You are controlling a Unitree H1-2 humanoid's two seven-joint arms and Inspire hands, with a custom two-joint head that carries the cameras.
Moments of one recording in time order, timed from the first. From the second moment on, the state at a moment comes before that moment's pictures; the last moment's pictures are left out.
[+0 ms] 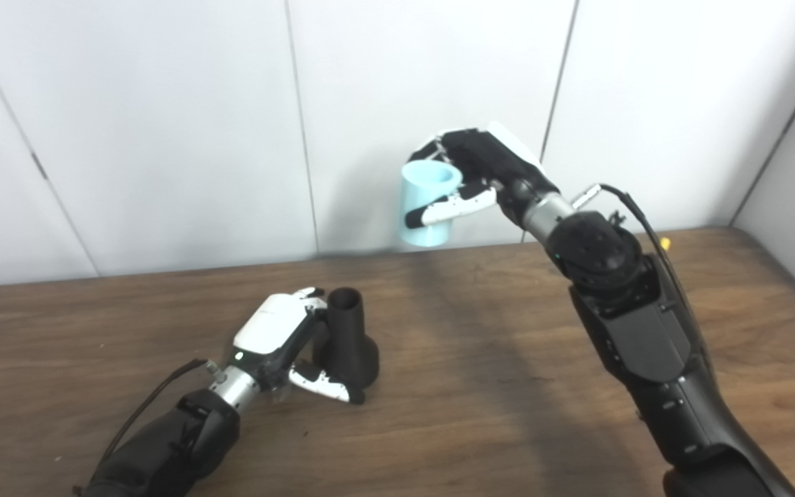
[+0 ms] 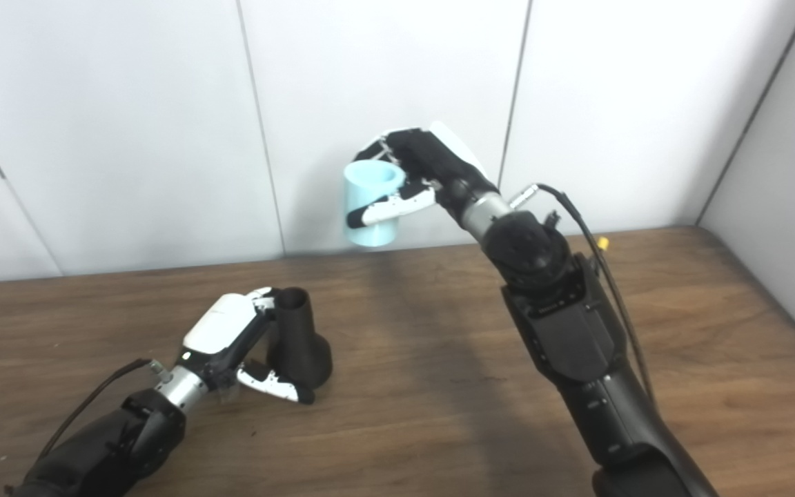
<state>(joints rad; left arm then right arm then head) -0.73 0.30 -0.85 0.88 0.56 -0.48 0.46 -0.75 -0.33 0.16 -0.05 -0.19 0.43 0.24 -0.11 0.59</state>
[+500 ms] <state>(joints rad) -0.74 0.28 -0.84 0.90 0.57 -0.48 0.46 -0.80 -0.30 0.21 0.05 -0.20 0.42 0.28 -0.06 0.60</state>
